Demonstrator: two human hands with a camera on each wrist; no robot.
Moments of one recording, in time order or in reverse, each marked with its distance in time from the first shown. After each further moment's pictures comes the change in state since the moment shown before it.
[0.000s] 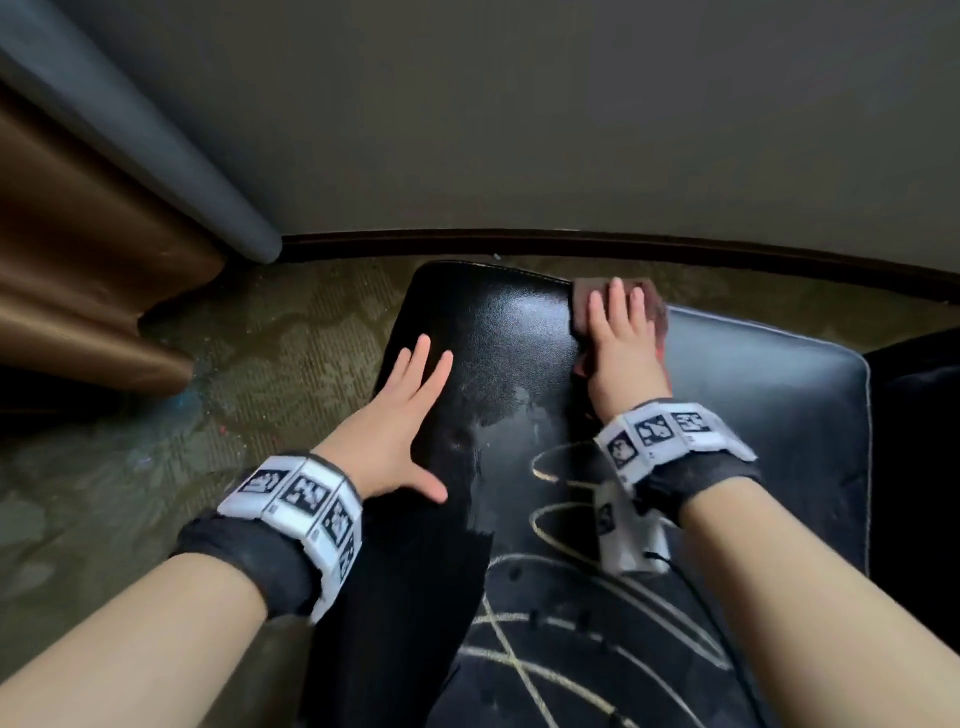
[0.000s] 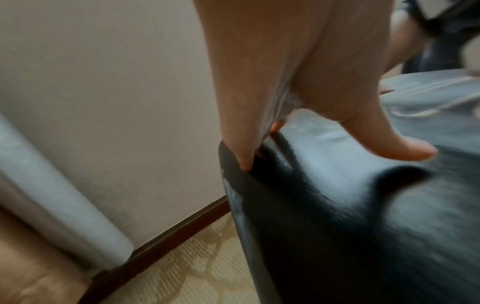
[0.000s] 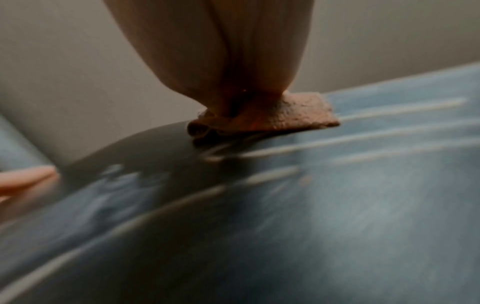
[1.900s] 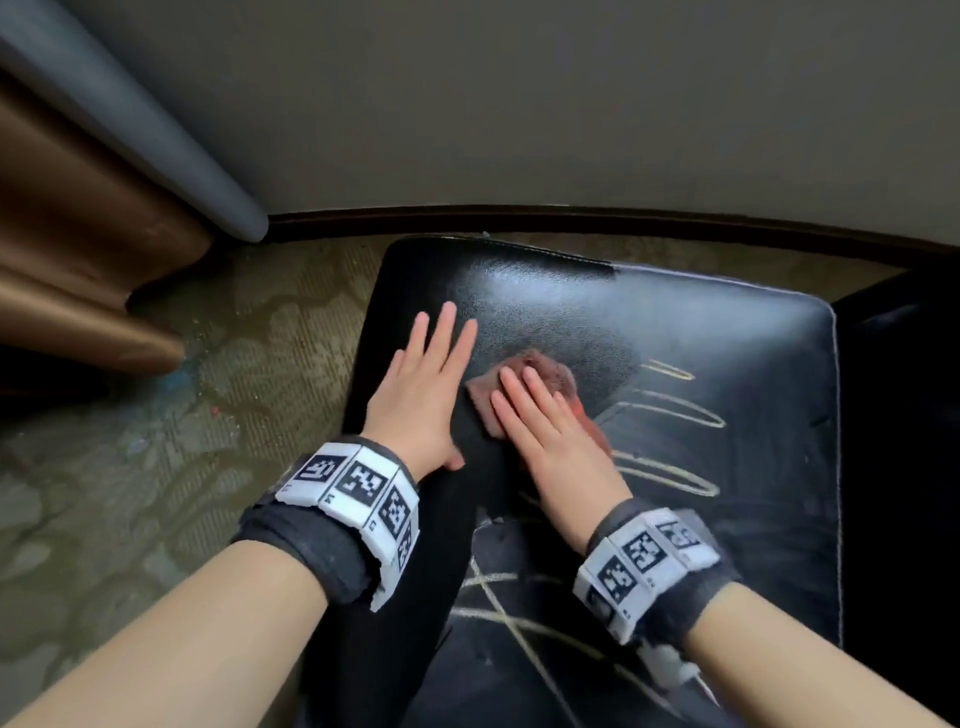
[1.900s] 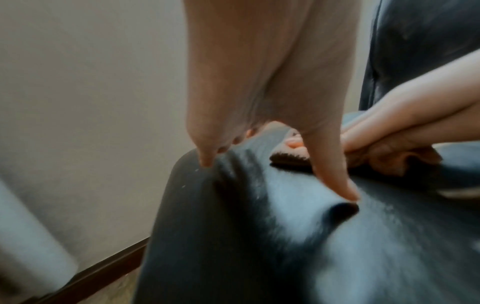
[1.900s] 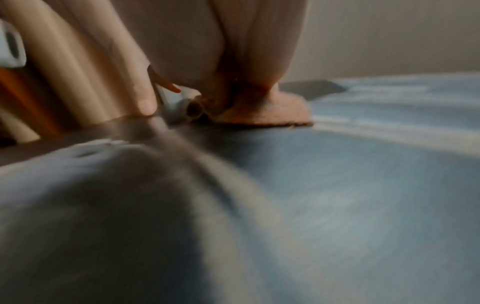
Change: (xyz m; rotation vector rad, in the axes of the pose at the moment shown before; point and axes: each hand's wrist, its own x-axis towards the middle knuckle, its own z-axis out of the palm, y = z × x) left_hand -0.003 0.054 0.018 0.252 0.127 -0.090; right_hand -0.104 -0.015 0.058 0.046 0.017 -0.544
